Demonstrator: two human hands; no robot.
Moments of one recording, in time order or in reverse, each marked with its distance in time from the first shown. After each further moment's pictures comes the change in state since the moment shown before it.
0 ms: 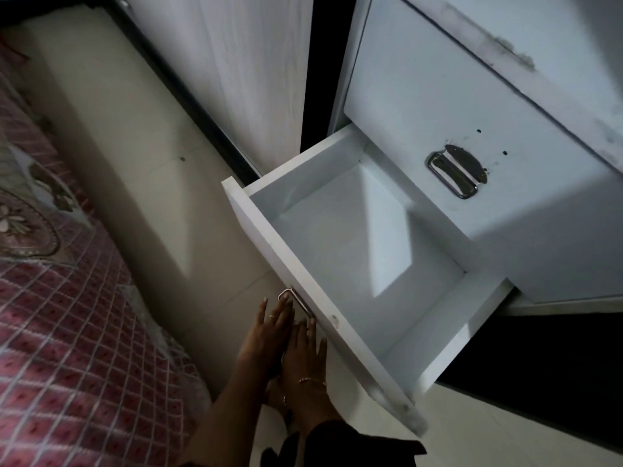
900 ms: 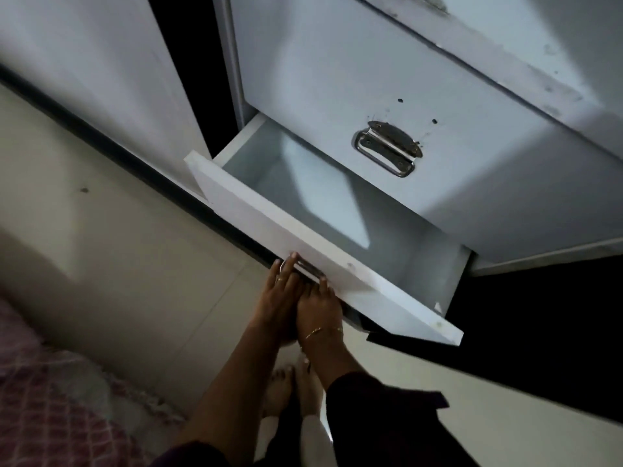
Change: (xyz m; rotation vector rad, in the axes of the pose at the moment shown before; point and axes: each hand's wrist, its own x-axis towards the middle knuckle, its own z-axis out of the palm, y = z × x) left_hand 0.126 0.017 -0.058 -0.169 0.284 0.270; right_hand 0.097 0.073 -0.057 -0.129 0.171 0.124
